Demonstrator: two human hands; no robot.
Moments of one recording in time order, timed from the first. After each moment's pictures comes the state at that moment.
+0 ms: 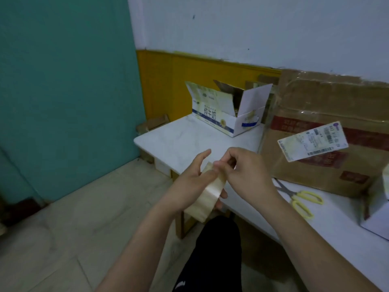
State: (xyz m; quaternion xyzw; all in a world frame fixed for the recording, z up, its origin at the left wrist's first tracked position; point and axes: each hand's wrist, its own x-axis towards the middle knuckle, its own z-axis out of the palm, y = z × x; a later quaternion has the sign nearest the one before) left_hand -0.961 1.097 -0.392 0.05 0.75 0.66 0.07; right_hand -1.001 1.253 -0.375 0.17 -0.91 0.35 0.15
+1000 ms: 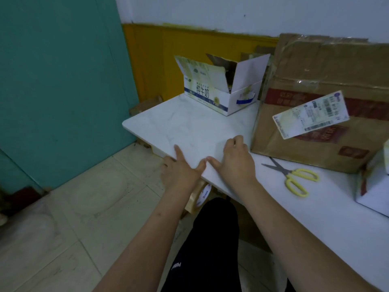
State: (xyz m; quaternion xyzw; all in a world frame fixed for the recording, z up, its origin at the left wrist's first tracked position) left_hand -1.021 1.116 -0.474 -0.20 0.93 0.30 0.00; right_hand -1.059 1.260 -0.469 0.08 -0.97 0.14 0.20
